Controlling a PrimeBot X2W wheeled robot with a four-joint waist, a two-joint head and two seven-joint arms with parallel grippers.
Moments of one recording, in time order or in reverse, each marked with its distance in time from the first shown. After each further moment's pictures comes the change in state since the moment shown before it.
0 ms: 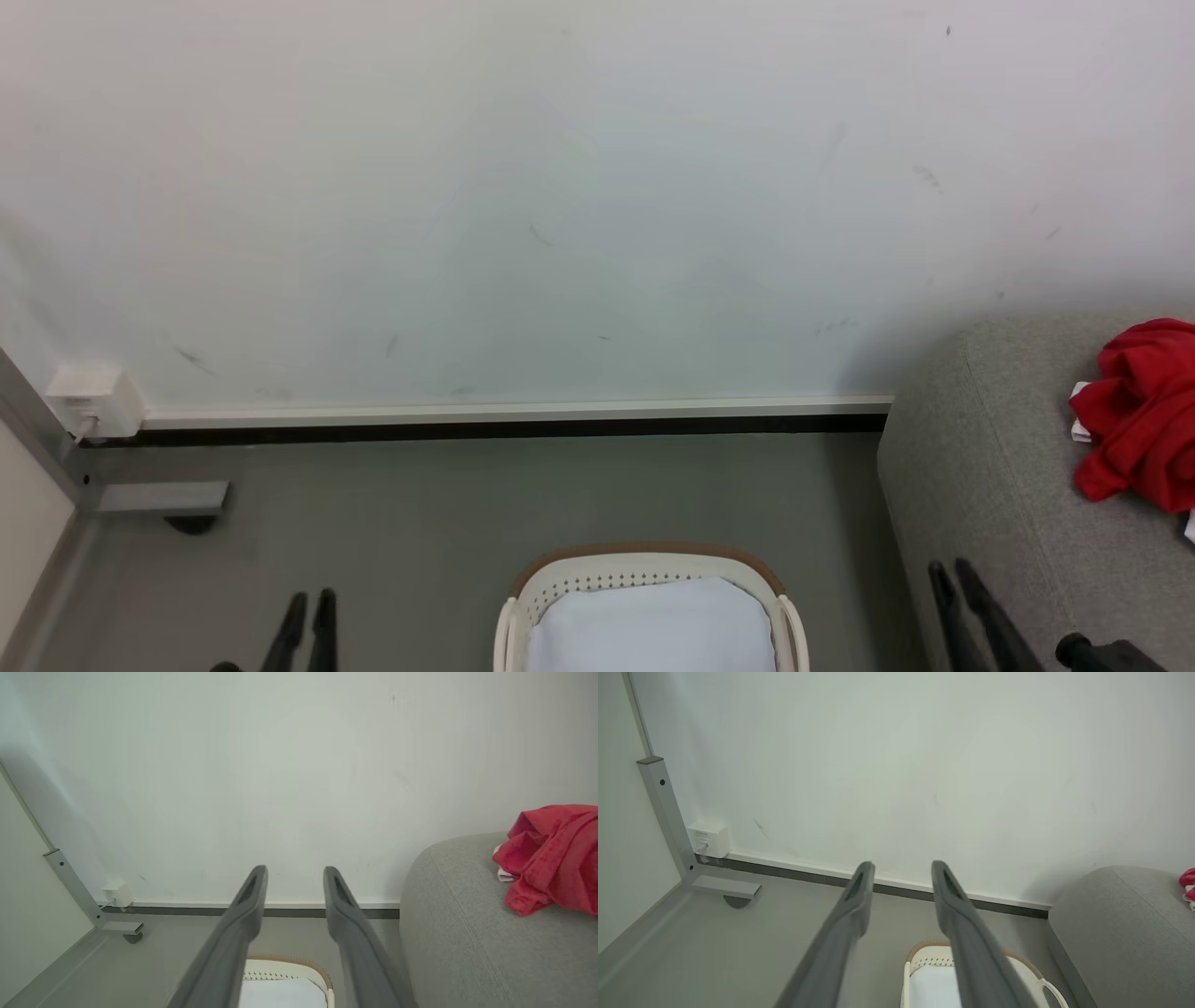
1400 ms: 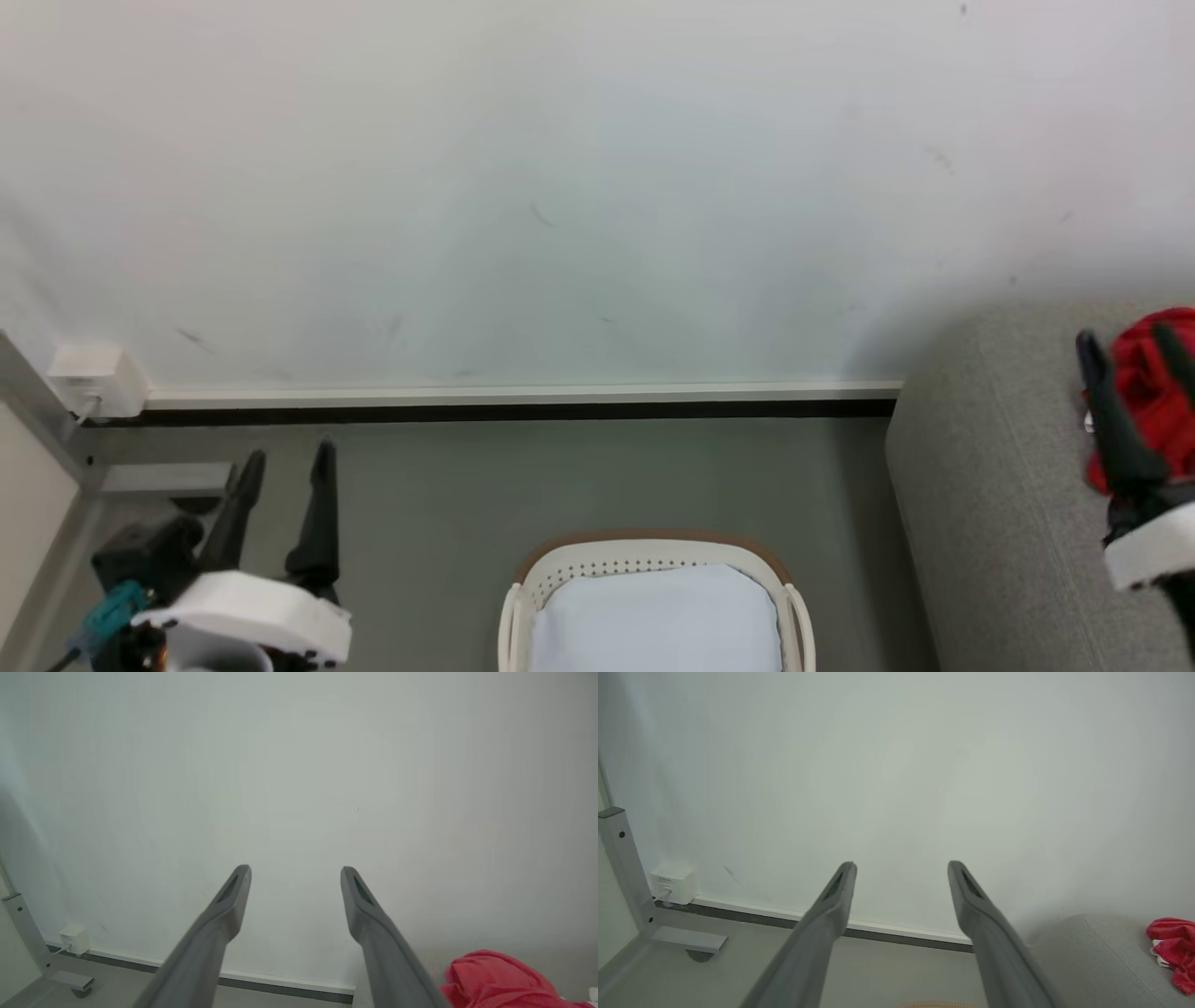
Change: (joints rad) left arm -0.223 0.350 -0.392 -0.114 -0.481 0.279 -0.001; right arm -0.257 -0.268 -0.108 -0.202 0.189 0.000 0.285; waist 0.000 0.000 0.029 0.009
